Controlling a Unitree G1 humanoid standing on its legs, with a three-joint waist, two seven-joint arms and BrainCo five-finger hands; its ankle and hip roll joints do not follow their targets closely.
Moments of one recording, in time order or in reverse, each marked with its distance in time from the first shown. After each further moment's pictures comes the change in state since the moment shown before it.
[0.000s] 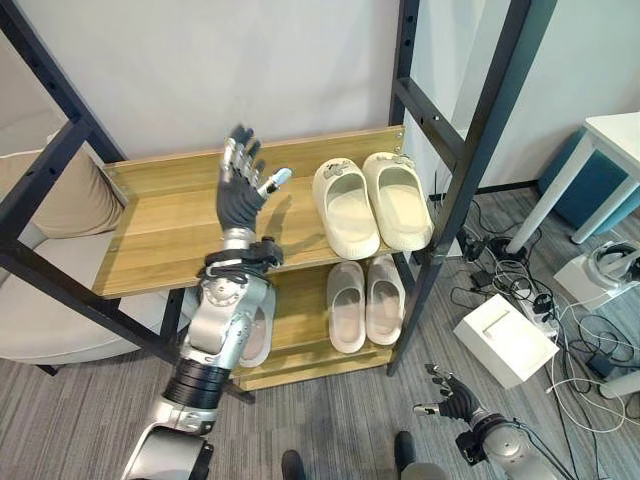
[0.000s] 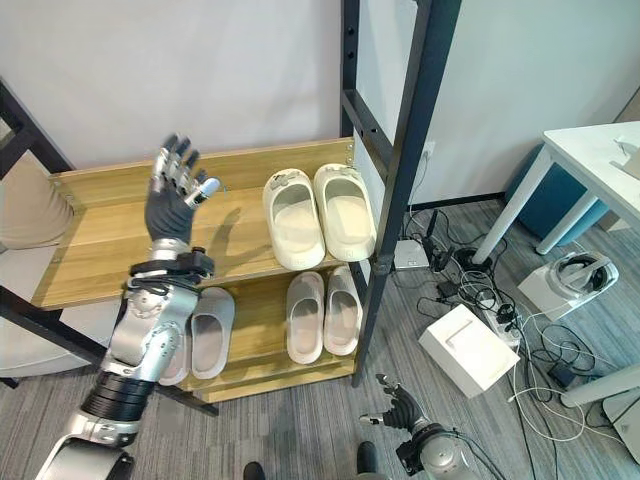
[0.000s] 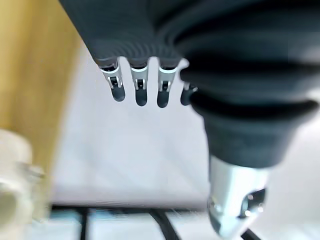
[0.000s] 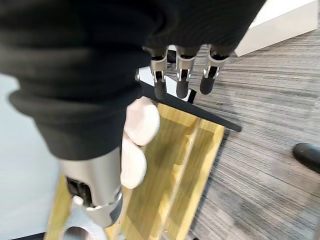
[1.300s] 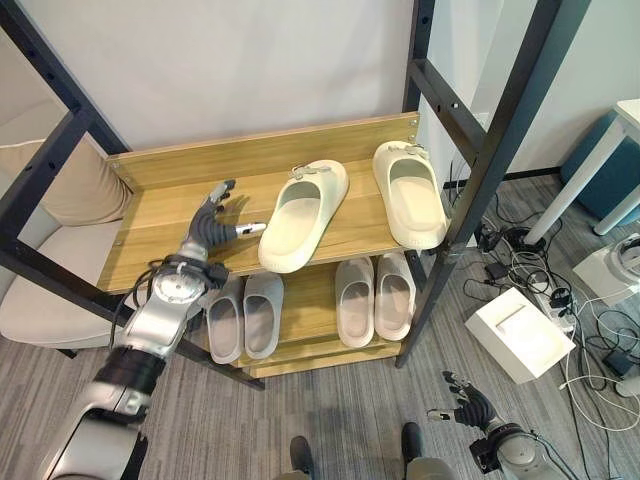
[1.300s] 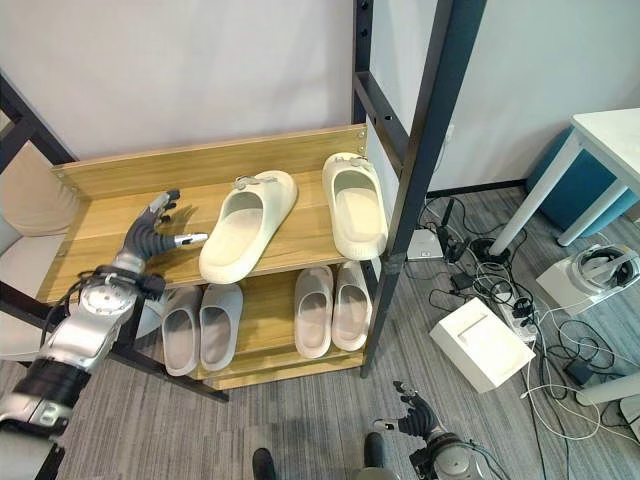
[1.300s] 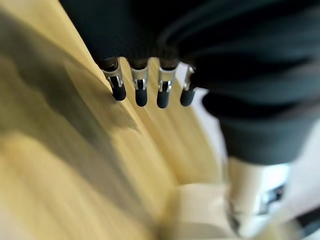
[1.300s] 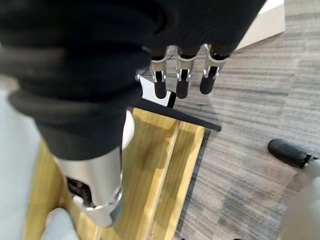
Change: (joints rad) left arm 0.010 0.202 -0.018 0.543 0.100 0.112 -0.093; right arm 0.024 0.005 -0.079 0.031 -0.013 0.012 -0.008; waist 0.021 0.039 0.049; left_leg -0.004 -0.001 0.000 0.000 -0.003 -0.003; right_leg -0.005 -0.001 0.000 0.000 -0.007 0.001
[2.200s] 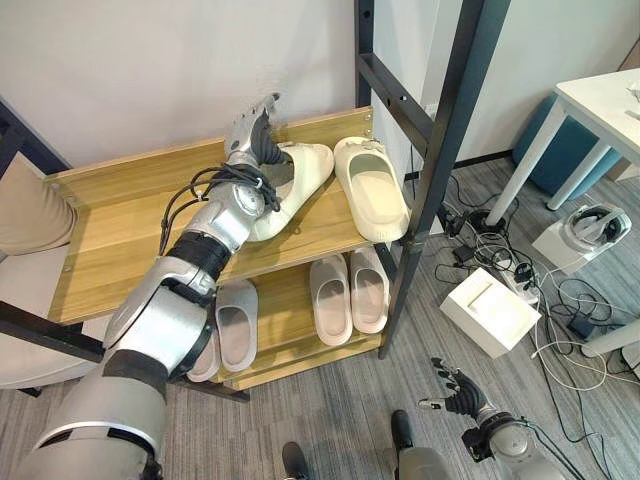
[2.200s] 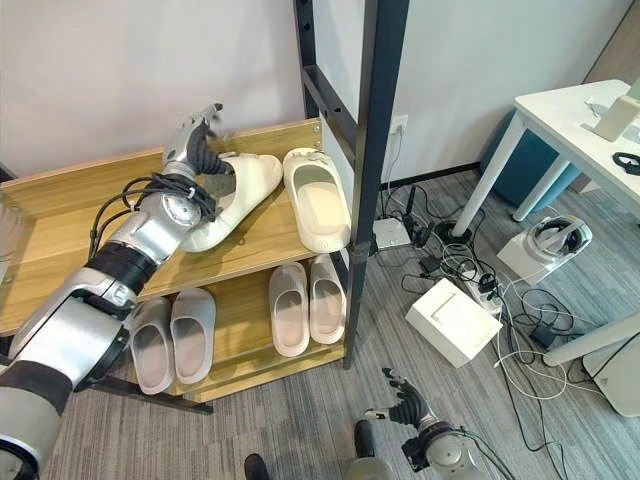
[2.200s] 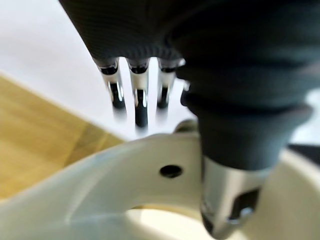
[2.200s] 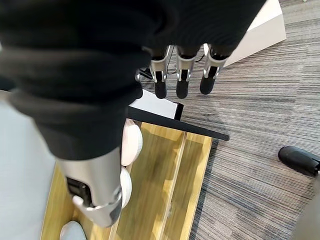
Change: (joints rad) left arm -0.785 -0.136 -0.388 0.541 0.649 0.141 0.249; right arm -0.046 -0.036 0.096 -0.025 0.024 -0.045 -0.042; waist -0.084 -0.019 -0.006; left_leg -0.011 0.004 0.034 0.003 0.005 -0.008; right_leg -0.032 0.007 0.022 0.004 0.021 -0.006
